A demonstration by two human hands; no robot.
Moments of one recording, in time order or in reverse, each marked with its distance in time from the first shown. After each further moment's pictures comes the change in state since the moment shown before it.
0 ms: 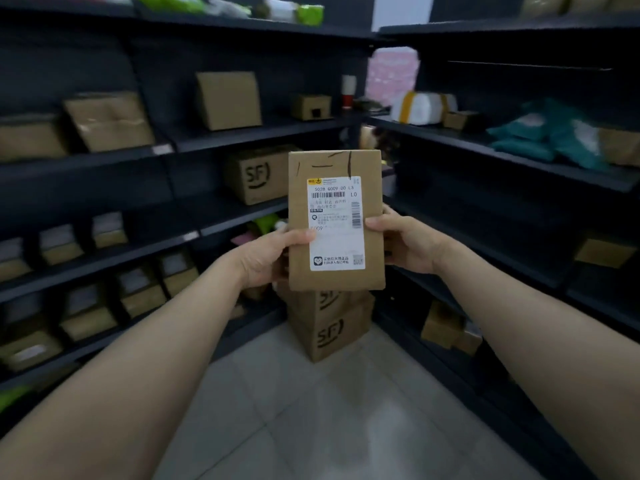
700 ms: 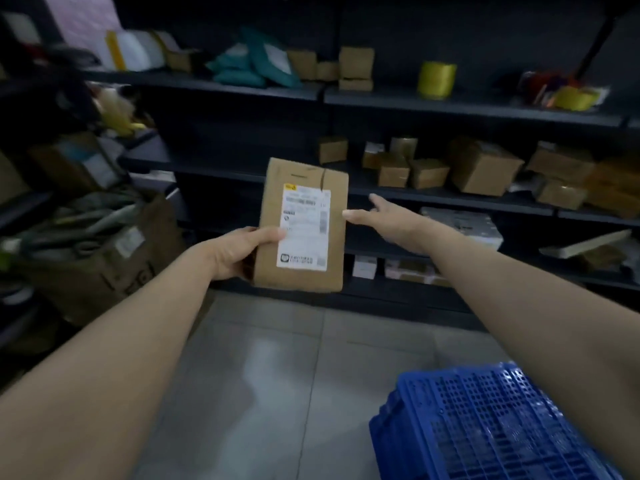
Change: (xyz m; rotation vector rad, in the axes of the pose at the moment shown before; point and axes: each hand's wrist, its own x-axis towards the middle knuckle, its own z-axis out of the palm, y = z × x) left_hand 0.035 -0.068 0.297 0.452 -0.496 -0.262; right_hand -0.346 0.089 -0.117 -0.328 0.889 0.371
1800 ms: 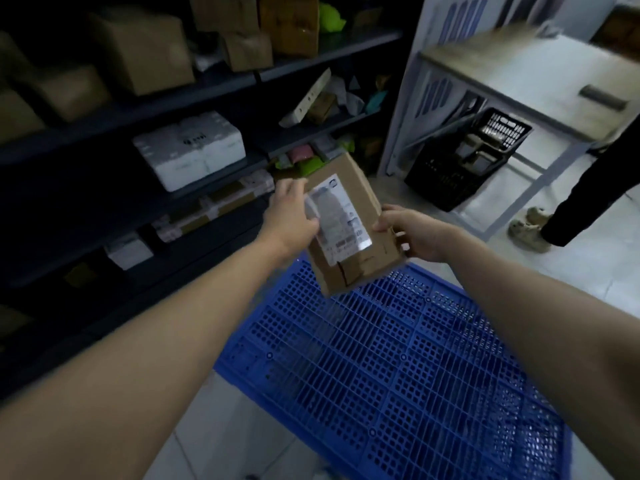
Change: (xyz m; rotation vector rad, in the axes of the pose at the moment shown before) left_hand 0.185 0.006 0.546 0.770 -0.372 0.745; right_hand -0.190 0.433 -0.189 0.652 0.586 0.599
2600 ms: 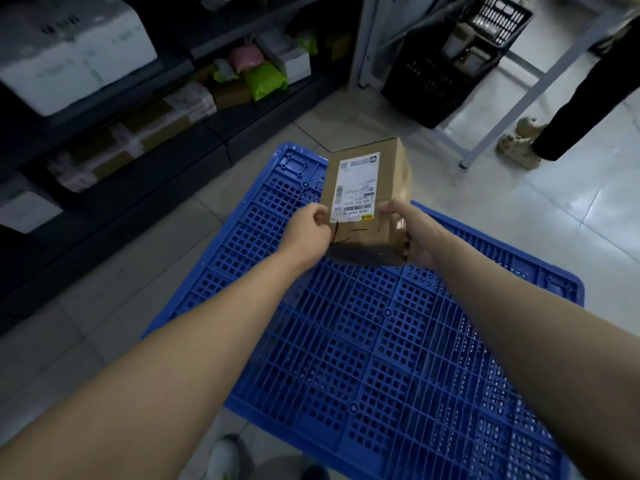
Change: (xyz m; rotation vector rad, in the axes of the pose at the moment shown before) left_hand 0.010 -0.050 0.215 -0.354 -0.366 -0.332; right_hand 0.109 0.191 -0.023 0.403 0.235 0.316
